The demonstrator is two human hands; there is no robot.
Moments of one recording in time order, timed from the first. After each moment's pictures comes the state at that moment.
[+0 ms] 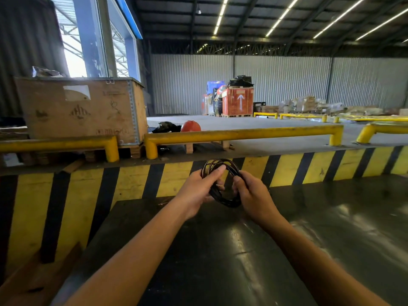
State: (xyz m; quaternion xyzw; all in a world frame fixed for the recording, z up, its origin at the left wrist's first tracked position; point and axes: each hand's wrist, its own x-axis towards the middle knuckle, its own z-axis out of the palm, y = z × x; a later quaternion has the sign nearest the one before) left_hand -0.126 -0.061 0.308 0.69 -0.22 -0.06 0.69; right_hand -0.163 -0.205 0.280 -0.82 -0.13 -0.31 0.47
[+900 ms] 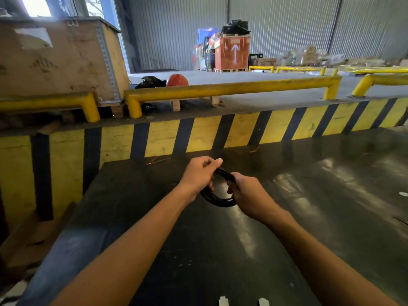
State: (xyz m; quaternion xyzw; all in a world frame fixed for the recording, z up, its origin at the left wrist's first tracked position) left_hand -0.118 -0.112 0.229 0.79 -0.19 -0.02 0.58; right_hand -0.178 -0.247 0.199 -0.93 -0.05 -0.17 0.31
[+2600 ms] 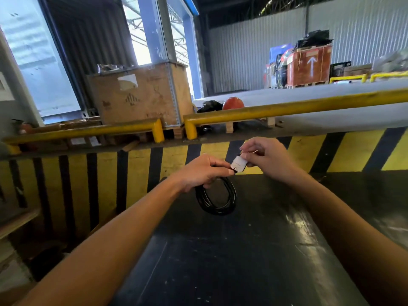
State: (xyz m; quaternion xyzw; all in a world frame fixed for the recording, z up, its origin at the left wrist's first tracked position) left_hand -0.092 -0.118 0.303 0.86 -0.22 -0.05 0.47; right_hand -0.077 -0.315 0.293 -0.83 -0.24 -0.22 0.45
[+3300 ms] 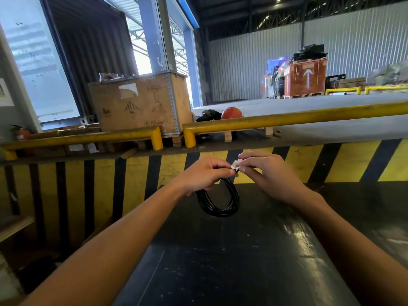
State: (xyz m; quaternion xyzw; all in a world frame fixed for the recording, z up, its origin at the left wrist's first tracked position) left_hand -0.101 -0.128 0.324 0.88 -0.25 0.01 0.41; right_hand -0.101 -0.317 0.302 -0.86 -0.32 -0.32 0.22
